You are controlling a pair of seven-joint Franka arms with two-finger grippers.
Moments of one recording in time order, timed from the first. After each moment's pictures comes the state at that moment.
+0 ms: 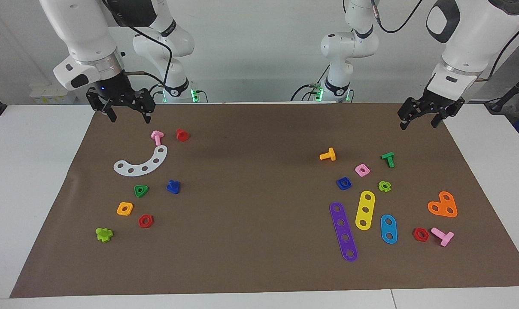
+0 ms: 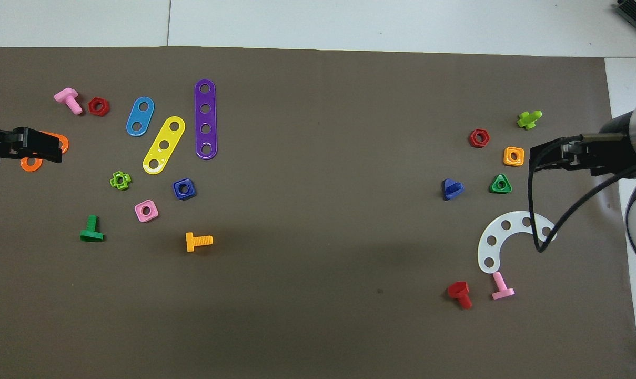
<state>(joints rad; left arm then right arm) -0.02 0.02 -0.02 -1.58 0.02 1.64 -0.02 0.08 0.01 0.00 -1.55 -0.01 1.57 0.14</state>
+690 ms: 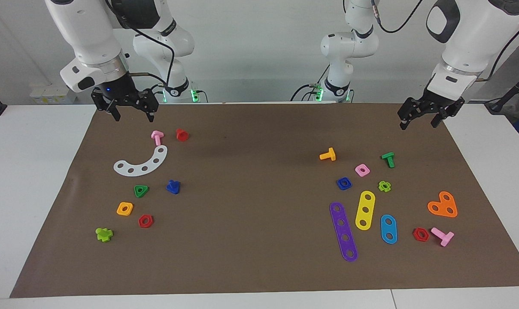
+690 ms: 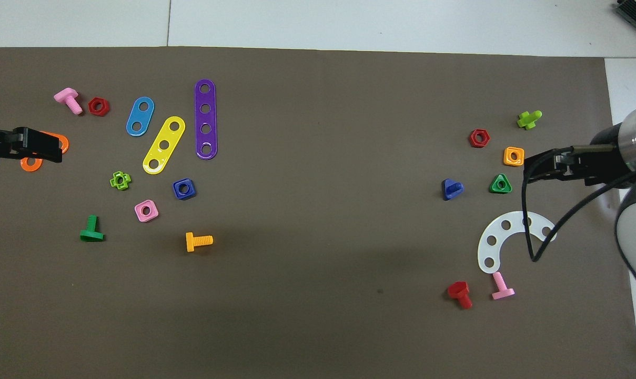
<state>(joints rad) -0.02 0.02 -0.02 -1.58 0.02 1.64 -0.02 0.08 -0.01 0.00 -1.60 -0.01 1.57 0.14</state>
